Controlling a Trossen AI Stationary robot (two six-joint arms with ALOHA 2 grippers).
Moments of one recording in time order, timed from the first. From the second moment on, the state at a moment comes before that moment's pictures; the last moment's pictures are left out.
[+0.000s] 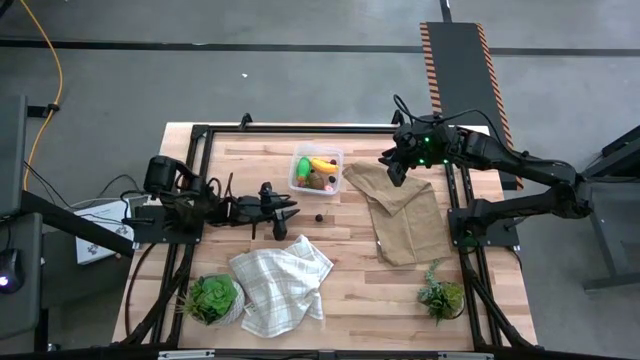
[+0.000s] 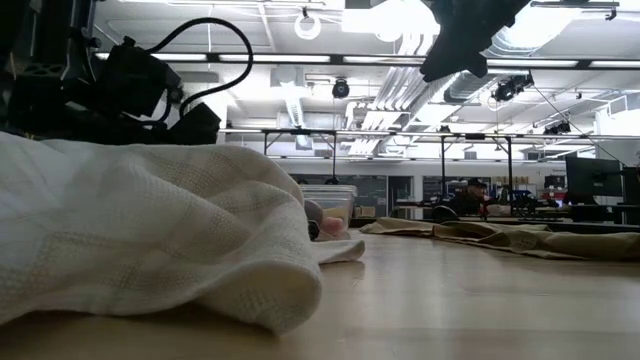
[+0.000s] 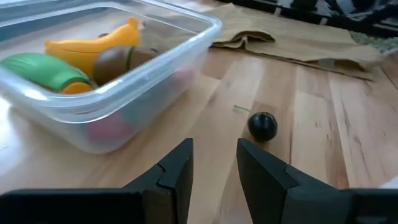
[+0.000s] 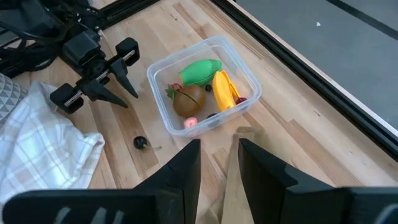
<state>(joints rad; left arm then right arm) 0.12 1.80 0.23 1.20 -0.32 -0.24 -0.39 1.08 1.06 -0.66 -0.03 0.22</state>
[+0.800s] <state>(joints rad) 0.12 2.03 0.28 1.42 -0.25 -0.13 -0.39 1.08 1.06 -0.67 -0.03 0.23</state>
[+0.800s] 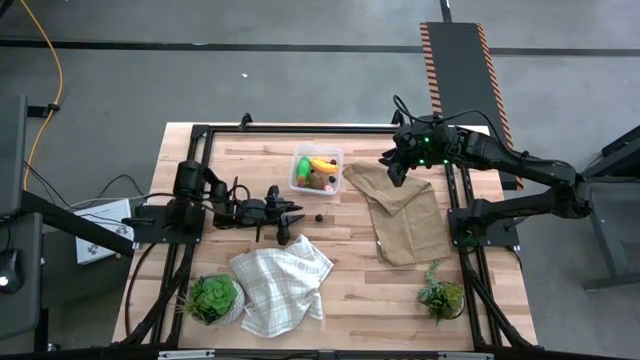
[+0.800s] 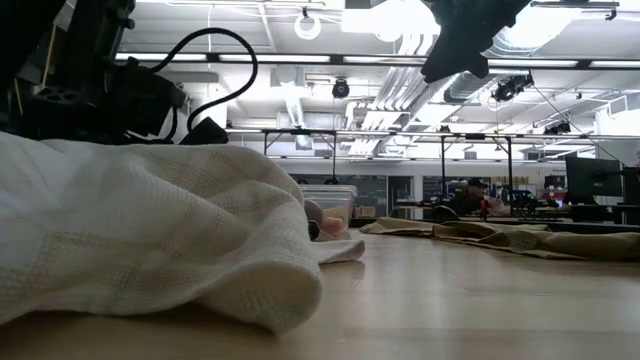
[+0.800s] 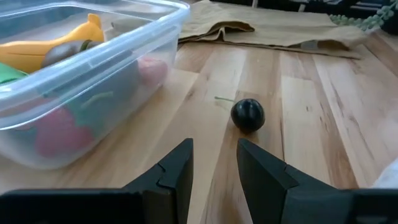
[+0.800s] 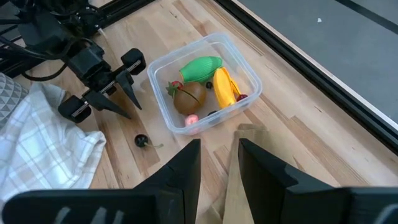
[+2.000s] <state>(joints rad) 0.12 2.07 0.32 1.40 -0.13 -0.08 -0.38 1.08 1.06 -0.70 -0.01 0.20</state>
